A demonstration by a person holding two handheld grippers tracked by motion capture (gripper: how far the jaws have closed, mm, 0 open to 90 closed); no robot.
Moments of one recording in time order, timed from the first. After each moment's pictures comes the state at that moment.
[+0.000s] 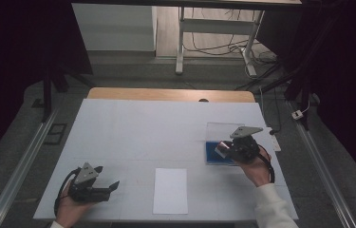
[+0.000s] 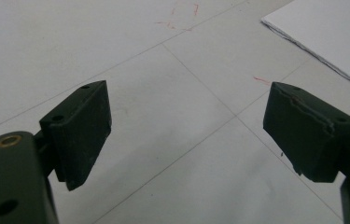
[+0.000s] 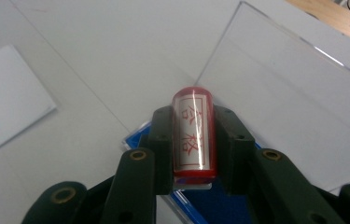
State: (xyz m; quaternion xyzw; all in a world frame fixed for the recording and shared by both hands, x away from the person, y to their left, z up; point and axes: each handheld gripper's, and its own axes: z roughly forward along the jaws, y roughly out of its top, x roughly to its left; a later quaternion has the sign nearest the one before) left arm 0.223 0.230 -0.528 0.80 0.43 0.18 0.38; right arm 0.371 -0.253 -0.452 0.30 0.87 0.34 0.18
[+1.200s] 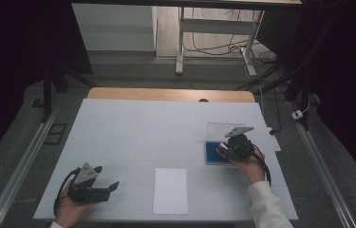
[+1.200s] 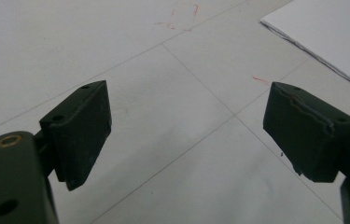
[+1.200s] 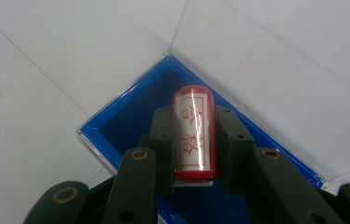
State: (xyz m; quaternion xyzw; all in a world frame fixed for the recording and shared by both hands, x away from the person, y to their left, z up) left arm 0.221 0.230 -0.527 0.80 0.43 0.18 0.38; right arm 0.390 -0.250 -0.481 0.34 0.88 0.29 0.18
